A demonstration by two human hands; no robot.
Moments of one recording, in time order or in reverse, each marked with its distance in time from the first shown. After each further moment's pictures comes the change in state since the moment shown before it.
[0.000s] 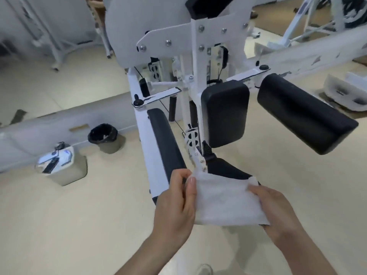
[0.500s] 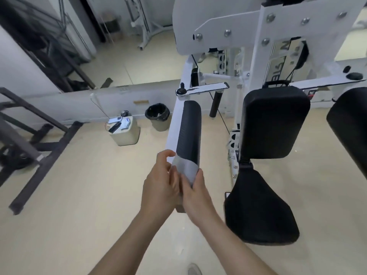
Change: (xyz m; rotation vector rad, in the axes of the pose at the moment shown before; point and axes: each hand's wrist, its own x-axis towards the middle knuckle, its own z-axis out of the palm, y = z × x) left_hand 0.031 -0.006 0.022 0.265 0.392 -0.358; right_hand 0.021 0.002 0.115 -0.460 -0.650 -0.182
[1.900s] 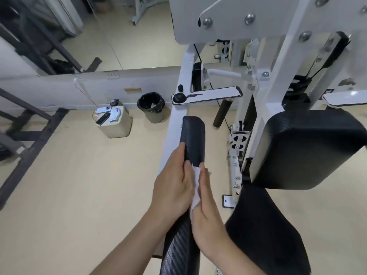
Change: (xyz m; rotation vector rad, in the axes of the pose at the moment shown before) left_hand 0.144 0.007 0.052 -0.022 -0.190 -0.024; right_hand 0.110 -0.013 -0.016 -0.058 -0.107 -0.345
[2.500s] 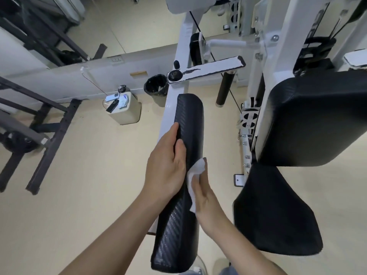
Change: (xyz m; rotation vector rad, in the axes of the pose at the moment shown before) left_hand 0.001 0.001 0.004 0.071 0.082 -0.039; right_hand -0.003 0.013 -0.008 0.352 -0.165 0.300
